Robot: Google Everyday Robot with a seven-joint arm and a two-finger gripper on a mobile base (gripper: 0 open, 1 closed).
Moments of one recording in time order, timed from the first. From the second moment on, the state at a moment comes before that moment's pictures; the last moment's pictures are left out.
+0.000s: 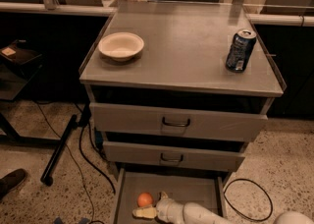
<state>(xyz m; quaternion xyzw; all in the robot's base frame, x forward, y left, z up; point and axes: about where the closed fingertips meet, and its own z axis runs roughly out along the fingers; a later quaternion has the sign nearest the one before) 0.495 0.029 0.172 -0.21 0.84 0.34 0.36</state>
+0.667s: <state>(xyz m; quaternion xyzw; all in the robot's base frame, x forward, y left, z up) 0.506 0.046 0.151 -0.20 0.85 0.33 0.36</state>
